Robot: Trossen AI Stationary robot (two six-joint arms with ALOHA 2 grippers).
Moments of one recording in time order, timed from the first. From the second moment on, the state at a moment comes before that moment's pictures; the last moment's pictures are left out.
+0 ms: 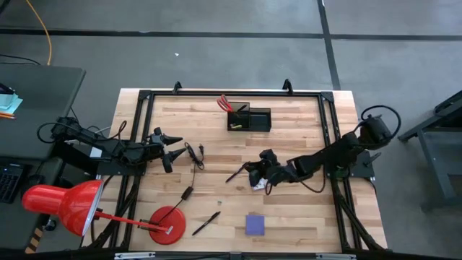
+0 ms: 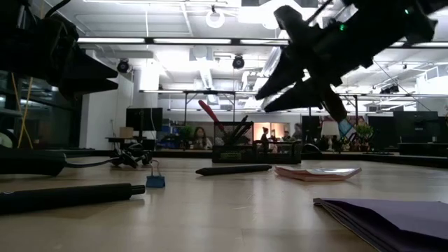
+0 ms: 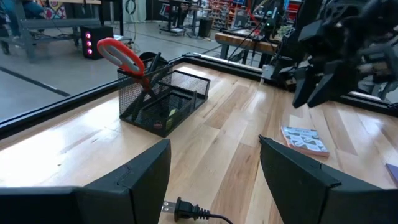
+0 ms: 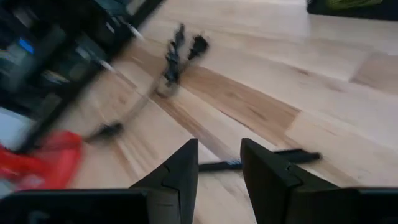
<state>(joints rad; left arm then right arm) -0.23 0.31 0.01 0.10 -0.71 -0.26 0.35 1.61 0.74 0.23 0.60 1.04</state>
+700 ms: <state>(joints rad) -0.23 0.31 0.01 0.10 -0.71 -0.26 0.37 2.00 1.47 -0.93 0.59 1.53</state>
